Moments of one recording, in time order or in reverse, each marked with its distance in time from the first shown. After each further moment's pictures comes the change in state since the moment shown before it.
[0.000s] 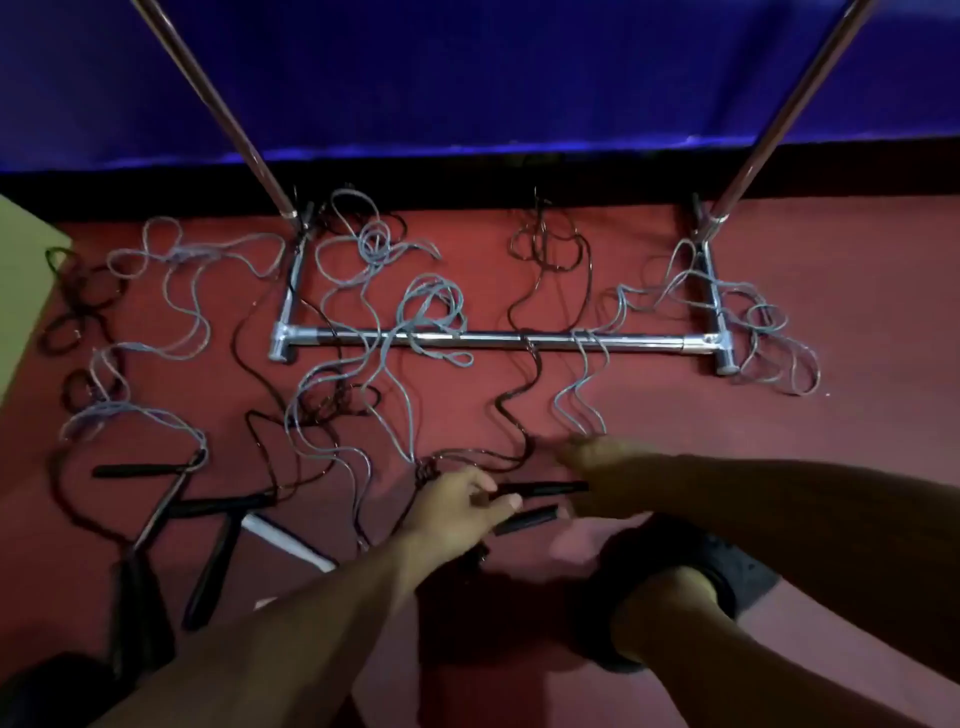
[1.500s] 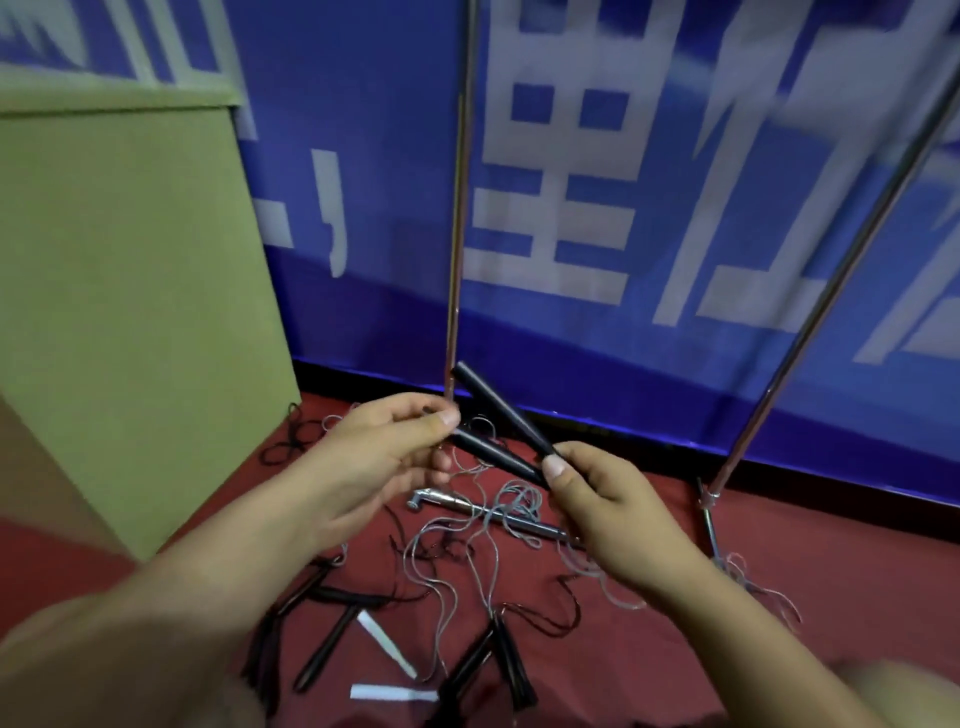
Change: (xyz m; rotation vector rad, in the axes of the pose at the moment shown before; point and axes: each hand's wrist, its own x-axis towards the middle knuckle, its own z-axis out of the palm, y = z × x) left_hand -0.349 0.146 -0.271 -0.841 0.194 0.506; right_hand -0.237 -0.324 -0.150 0.621 0.821 -0.478
